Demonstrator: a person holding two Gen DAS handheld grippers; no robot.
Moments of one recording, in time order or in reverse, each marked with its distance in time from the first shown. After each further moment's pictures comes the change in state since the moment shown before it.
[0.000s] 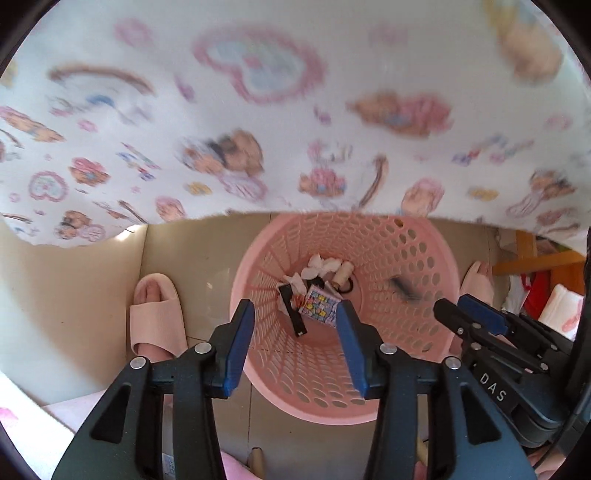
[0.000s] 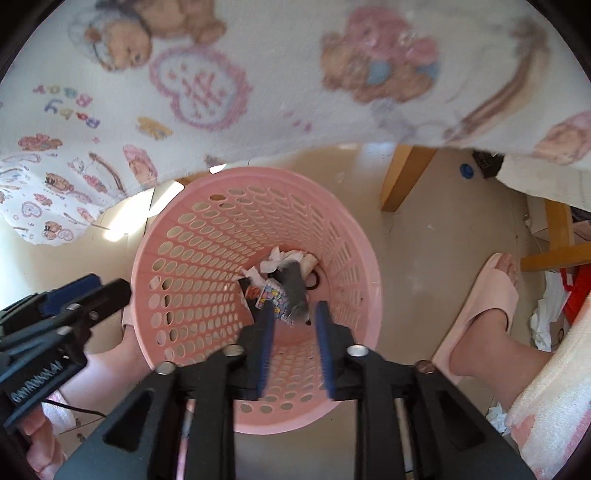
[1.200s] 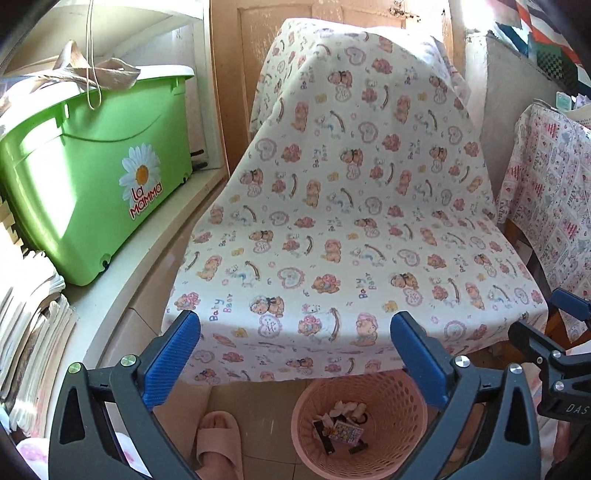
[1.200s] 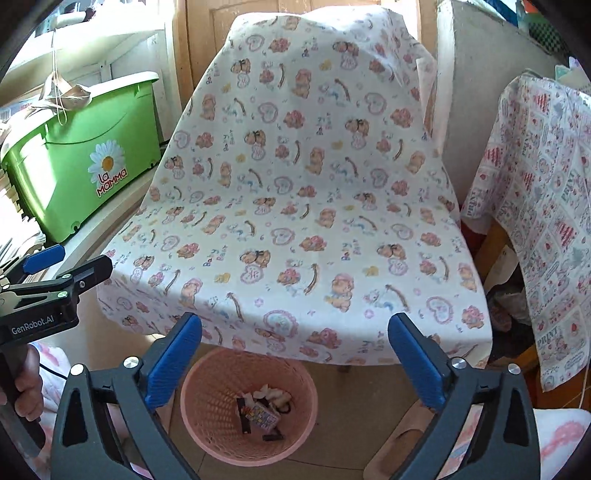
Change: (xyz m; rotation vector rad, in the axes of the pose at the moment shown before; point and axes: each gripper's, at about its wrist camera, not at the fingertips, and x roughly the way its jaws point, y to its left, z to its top) left arm -0.223 0.002 -0.026 0.067 -0.714 0.117; right arm -0.255 0.019 -0.026 -0.197 -0.670 -0.056
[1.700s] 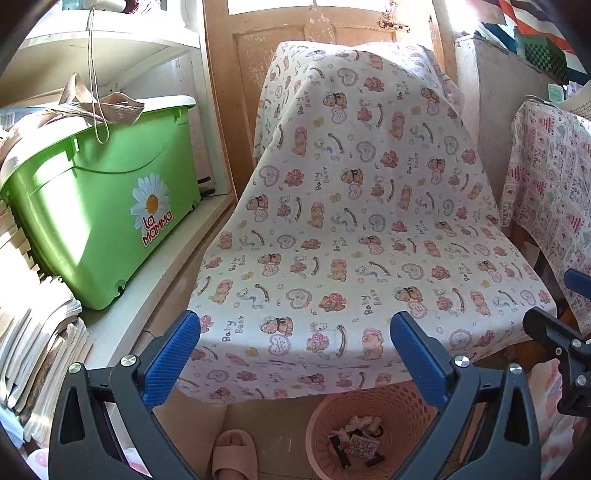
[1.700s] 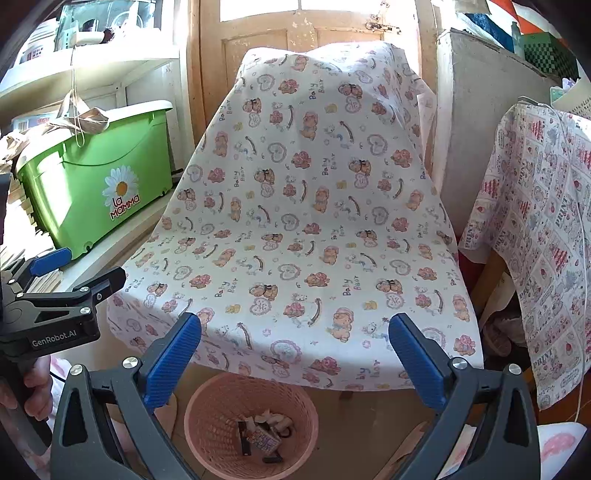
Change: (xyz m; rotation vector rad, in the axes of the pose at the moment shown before) left arm -0.010 -0.008 0.002 0.055 -0.072 0.050; right arm -0.023 0.003 0.004 -0.020 -0.110 0.015
